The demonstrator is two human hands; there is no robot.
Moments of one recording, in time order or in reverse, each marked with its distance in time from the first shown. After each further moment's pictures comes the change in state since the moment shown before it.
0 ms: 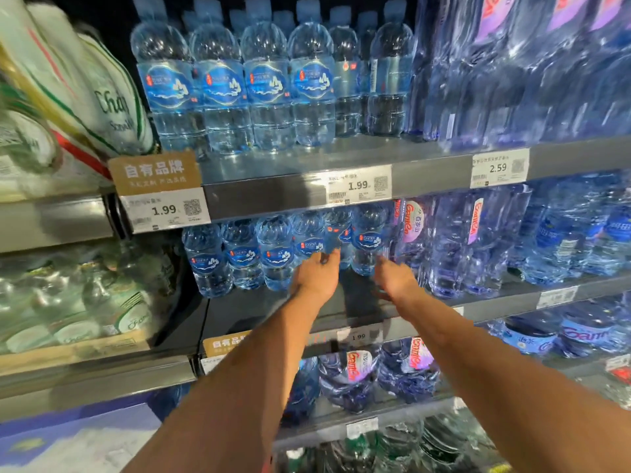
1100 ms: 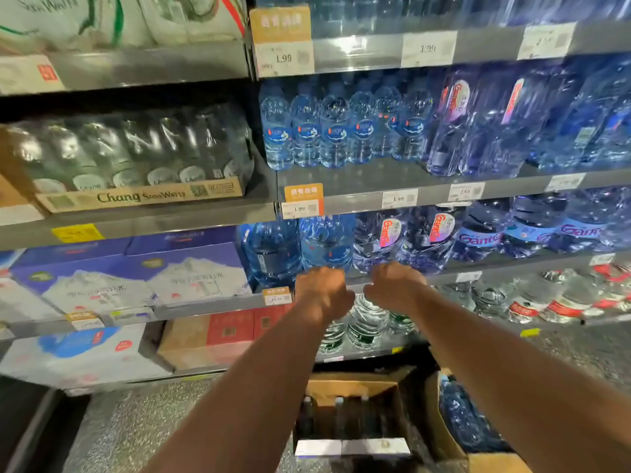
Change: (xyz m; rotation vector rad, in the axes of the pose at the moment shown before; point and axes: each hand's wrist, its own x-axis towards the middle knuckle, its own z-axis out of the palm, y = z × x) left_hand -0.233 -0.168 -0.028 0.832 -0.252 0.169; right_hand -0.261 0.117 0.053 -1.313 -0.300 -0.269
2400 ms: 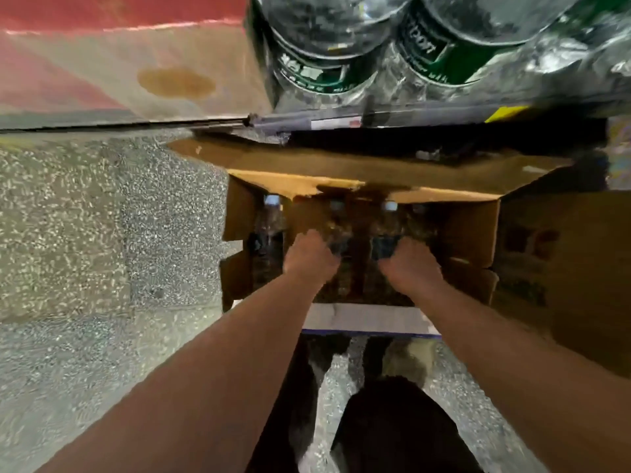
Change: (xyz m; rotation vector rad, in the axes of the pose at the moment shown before) left_hand 0.137 -0.037 0.686 -0.607 -0.694 -0.524; right_hand 0.168 0.115 0.661 0.331 -0.566 0.451
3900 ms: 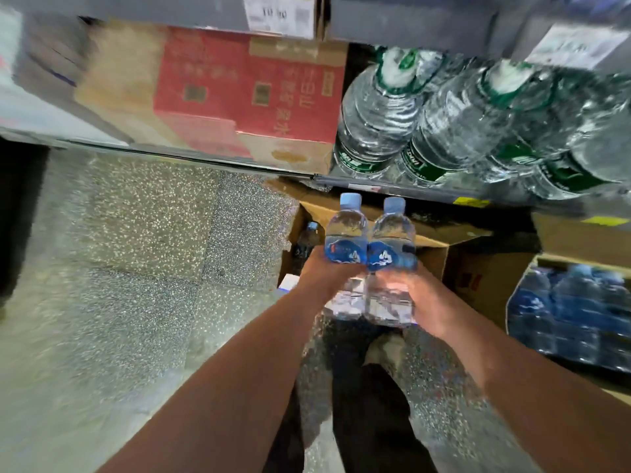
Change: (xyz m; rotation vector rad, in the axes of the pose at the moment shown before) left_hand -0.226 0.014 -0.086 -0.884 0.102 0.104; right_hand -0.224 -0.032 -0.128 0.941 -0.474 -0.226
